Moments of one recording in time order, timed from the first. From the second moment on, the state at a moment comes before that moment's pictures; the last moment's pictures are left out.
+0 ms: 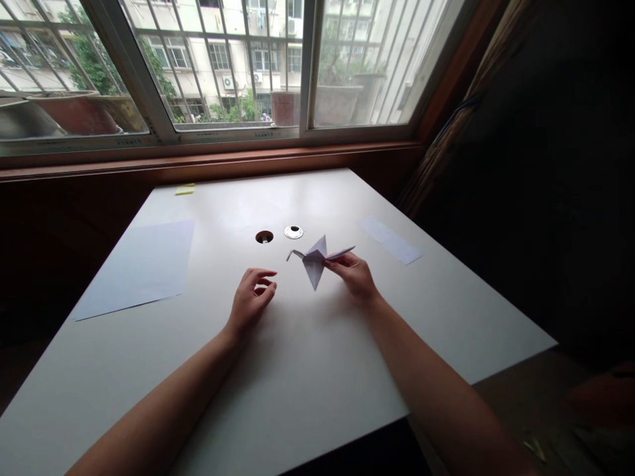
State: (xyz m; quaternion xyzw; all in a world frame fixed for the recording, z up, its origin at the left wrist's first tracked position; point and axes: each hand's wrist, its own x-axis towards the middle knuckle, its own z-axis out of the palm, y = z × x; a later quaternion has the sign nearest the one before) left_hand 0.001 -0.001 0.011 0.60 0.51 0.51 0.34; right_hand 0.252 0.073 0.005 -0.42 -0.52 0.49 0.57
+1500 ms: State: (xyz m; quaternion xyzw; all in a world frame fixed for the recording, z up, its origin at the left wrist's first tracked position) left_hand 0.002 -0.006 0.016 0.65 0.49 0.49 0.33; right_hand 0.435 0.078 -0.009 -0.65 -0.50 0.24 0.52
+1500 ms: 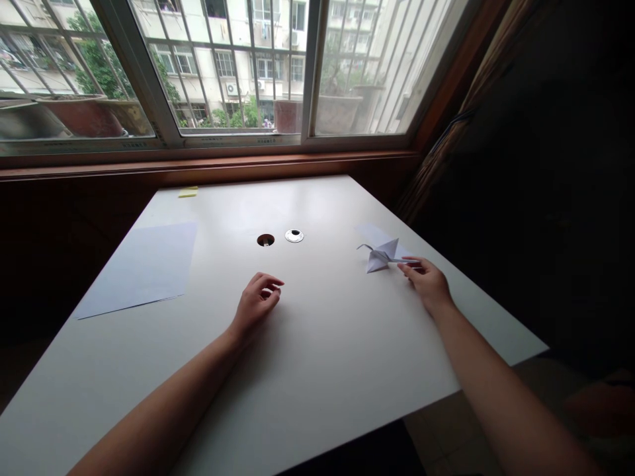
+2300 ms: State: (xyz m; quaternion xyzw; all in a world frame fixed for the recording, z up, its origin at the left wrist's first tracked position) left_hand 0.002 -0.006 0.016 0.65 0.49 0.48 0.34; right_hand 0.445 0.081 -0.020 -0.56 -0.37 0.24 0.70
